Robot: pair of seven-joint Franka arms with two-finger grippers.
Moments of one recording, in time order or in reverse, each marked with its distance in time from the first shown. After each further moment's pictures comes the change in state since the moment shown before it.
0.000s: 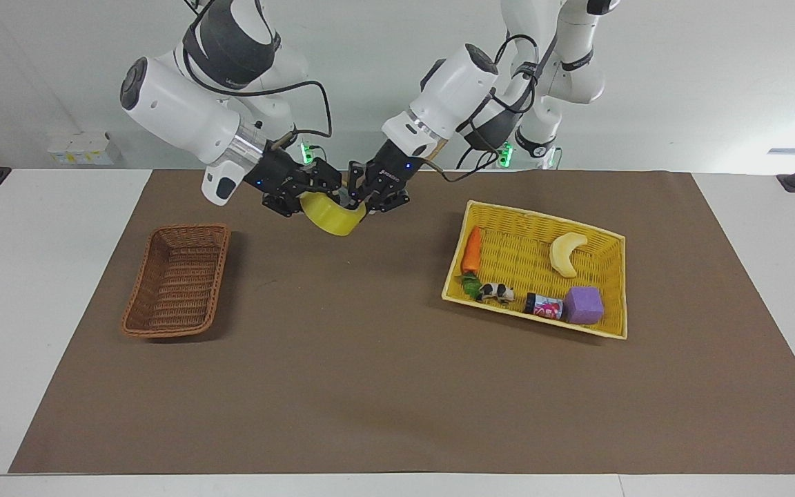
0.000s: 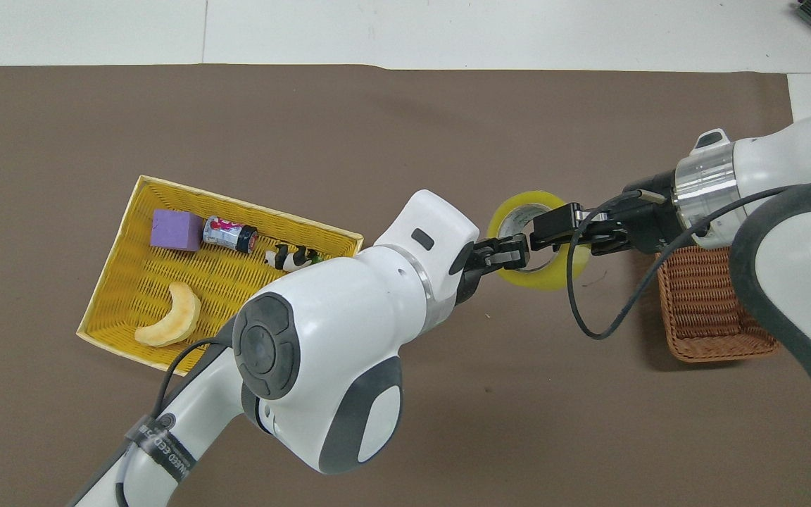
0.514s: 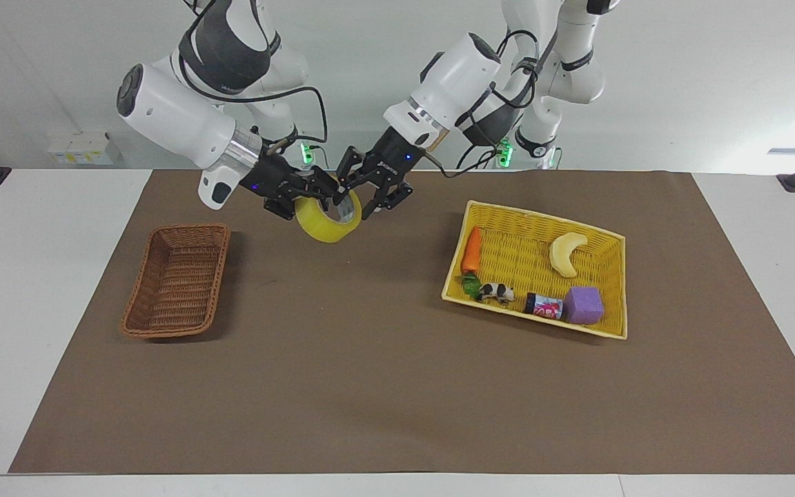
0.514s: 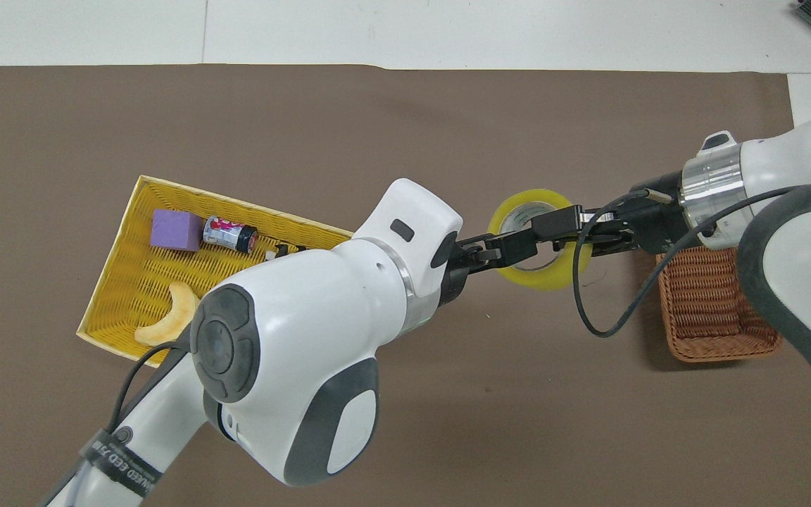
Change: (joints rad) left arm 0.025 -0.067 0.021 0.011 0.000 -0.133 -0.034; right arm -0.008 -0.003 -0.003 -0.007 0.001 -0.002 0.000
